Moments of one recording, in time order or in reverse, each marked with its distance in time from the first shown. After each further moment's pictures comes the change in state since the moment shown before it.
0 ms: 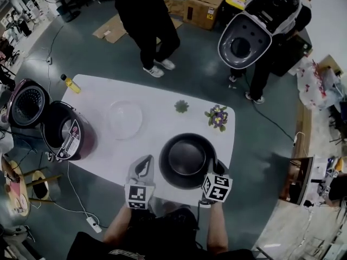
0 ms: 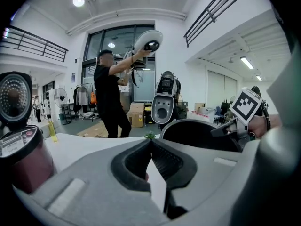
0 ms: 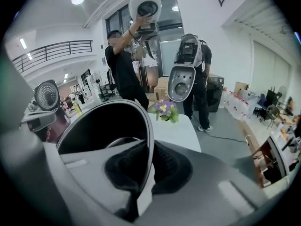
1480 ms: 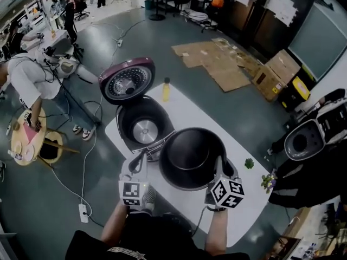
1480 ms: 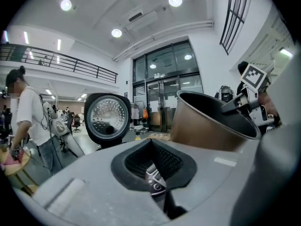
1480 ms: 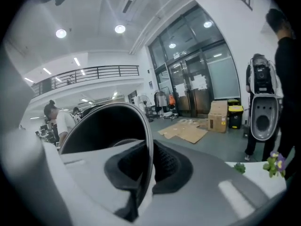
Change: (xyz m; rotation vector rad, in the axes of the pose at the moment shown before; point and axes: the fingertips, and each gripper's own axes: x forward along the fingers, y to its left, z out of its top) left arm -0.225 0.372 -0.014 -0.126 -0.190 0.557; right arm -0.021 0.436 0.174 -0.196 -0.298 0.492
